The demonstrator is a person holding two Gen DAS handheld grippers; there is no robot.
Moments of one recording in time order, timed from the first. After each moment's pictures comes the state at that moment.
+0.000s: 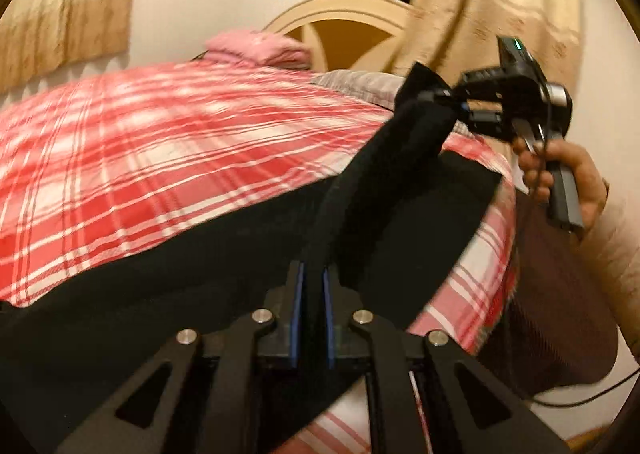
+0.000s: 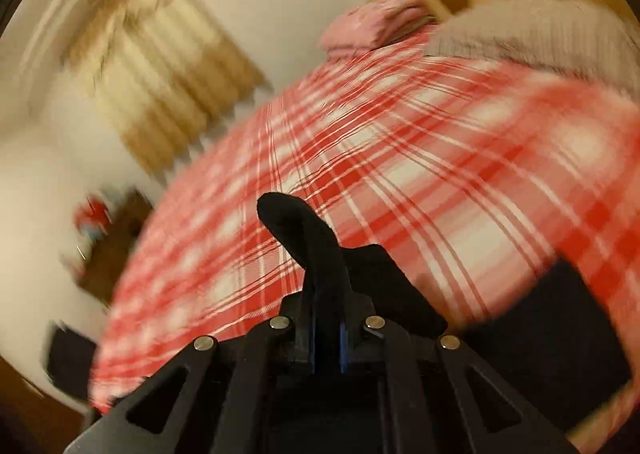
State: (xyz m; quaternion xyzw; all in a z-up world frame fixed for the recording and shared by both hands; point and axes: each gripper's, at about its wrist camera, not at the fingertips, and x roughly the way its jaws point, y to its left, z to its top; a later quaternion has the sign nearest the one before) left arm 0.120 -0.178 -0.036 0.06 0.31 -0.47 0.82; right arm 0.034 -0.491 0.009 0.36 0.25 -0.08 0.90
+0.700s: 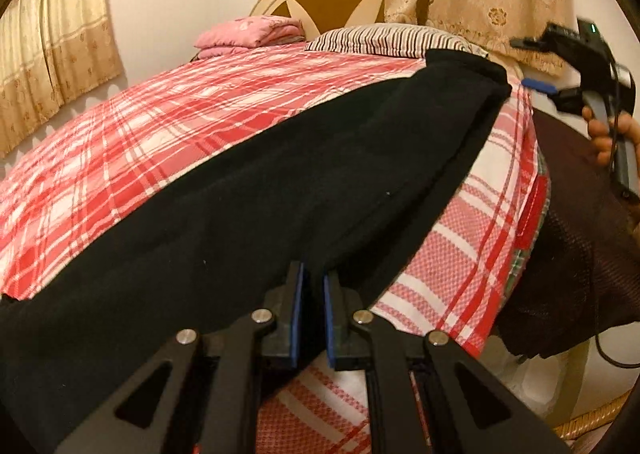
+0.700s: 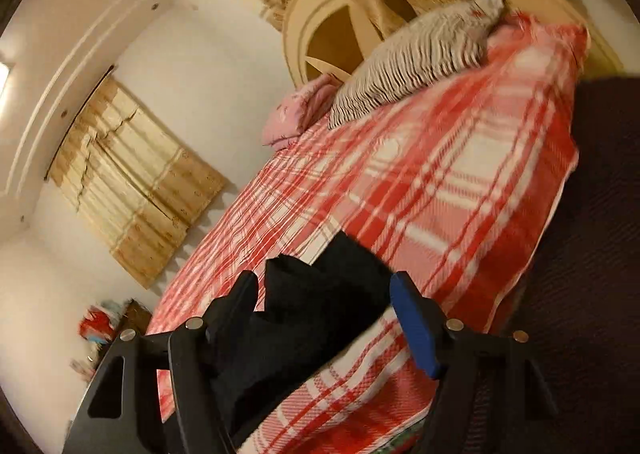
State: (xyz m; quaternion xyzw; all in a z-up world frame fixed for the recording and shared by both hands) left arm 0.079 -0.197 -0.062 0.18 0.31 -0.43 0.83; right arm -0.103 -0.518 0.000 0.36 0.14 -0.19 0.90
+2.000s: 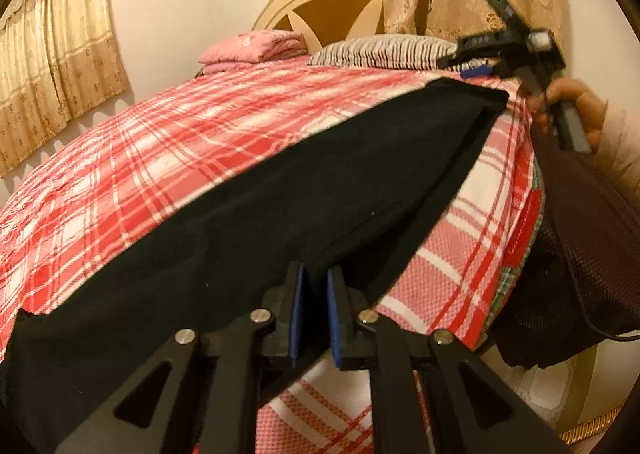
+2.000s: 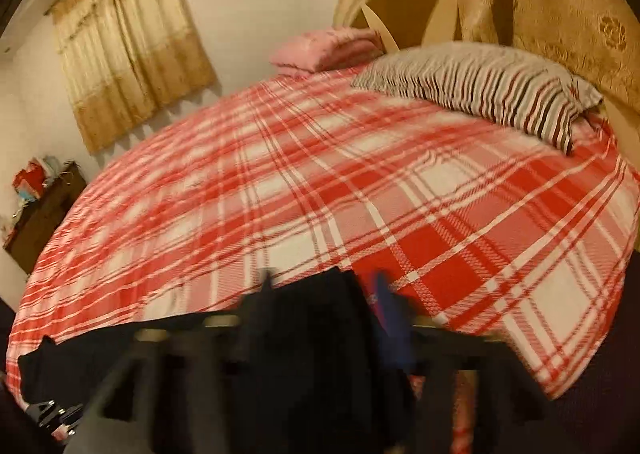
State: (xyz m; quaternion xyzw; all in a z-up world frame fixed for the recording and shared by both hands) left arm 0.072 -0.200 -0.045 0.18 0.28 -0.41 0.85; right arm 0.013 -0.551 -0.001 0.18 0.31 -0.20 0.91
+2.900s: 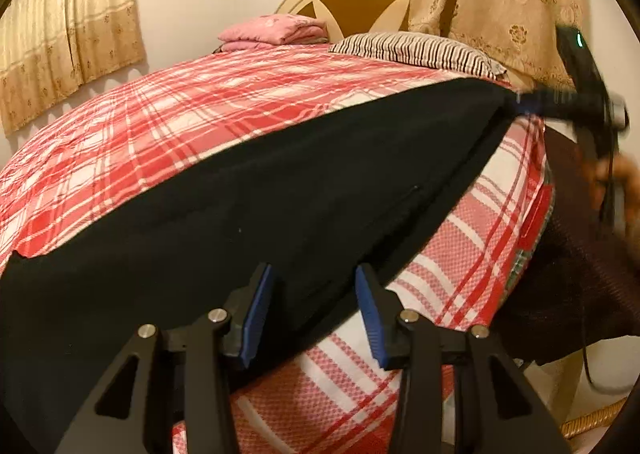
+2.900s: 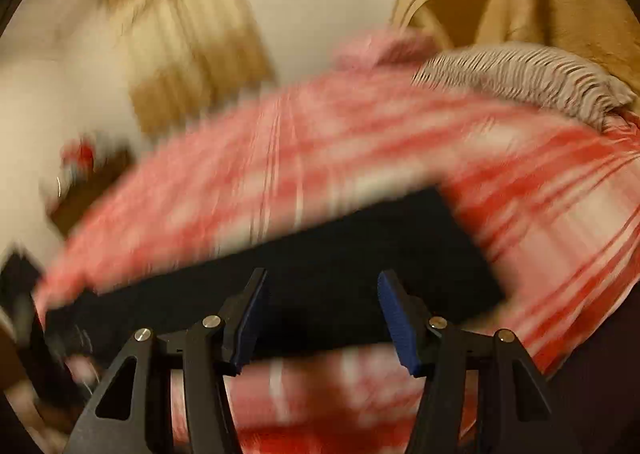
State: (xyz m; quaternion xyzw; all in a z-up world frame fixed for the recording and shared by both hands) left arm 0.084 -0.175 -0.061 0.14 0.32 -0.40 0.85; right arm -0.040 -0.448 -0.028 0.07 0.29 -0.14 0.94
